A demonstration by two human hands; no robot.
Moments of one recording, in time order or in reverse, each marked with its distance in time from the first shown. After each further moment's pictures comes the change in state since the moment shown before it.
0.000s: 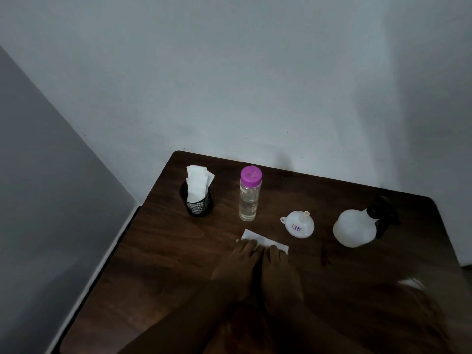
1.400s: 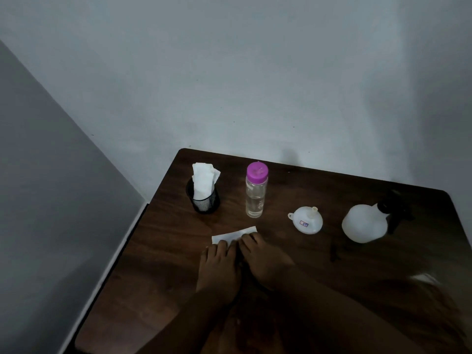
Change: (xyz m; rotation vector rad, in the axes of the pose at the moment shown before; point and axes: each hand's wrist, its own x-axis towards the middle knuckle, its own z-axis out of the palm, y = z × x) left_hand -0.048 -0.018 -0.003 -0.016 0.136 -0.416; right_hand 0.053 -0.017 -0.010 -0.598 0.032 -0.714
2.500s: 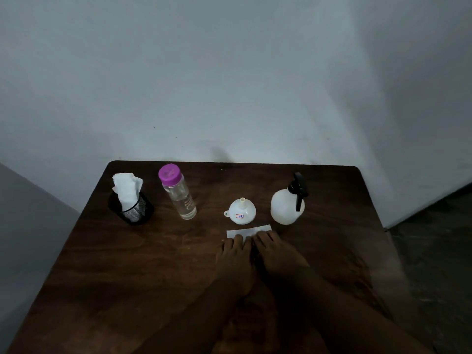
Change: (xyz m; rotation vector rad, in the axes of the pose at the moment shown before) left_hand 0.032 0.185 0.029 -0.005 -0.166 0.247; right_hand -0.183 0.067 0.029 0.464 -0.196 0.400
